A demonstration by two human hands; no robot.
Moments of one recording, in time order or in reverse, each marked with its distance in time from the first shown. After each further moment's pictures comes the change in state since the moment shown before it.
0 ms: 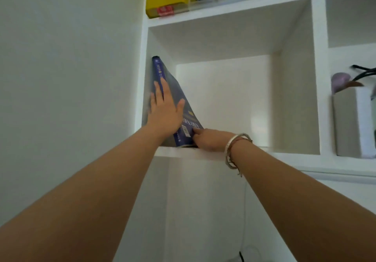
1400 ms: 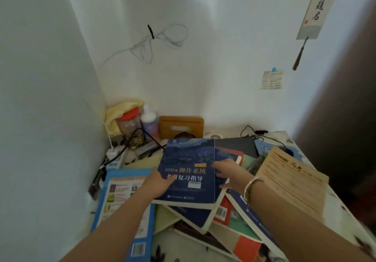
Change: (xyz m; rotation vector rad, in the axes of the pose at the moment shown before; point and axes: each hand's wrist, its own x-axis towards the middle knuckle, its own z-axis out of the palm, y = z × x) left_hand -0.570 -0.050 0.144 -0.188 -1.286 -0.819; right_hand -0.416 0.190 0.348 1.010 -0.281 1.247
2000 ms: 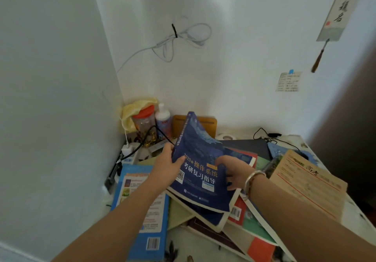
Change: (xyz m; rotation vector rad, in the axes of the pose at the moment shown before) left_hand -0.026 0.017 -0.031 -0.185 0.198 0.382; right_hand 0.003 -0.011 0.026 0.107 -0.091 0.080
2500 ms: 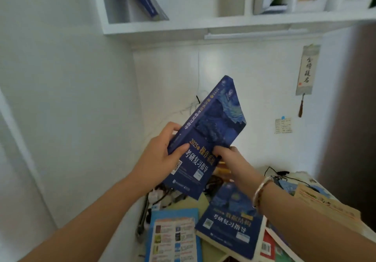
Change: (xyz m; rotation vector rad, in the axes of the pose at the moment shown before) left_hand -0.091 0.126 -0.175 0.047 0.056 0.703; right_hand -0.159 -0.080 0.083 0.186 0.059 -0.676
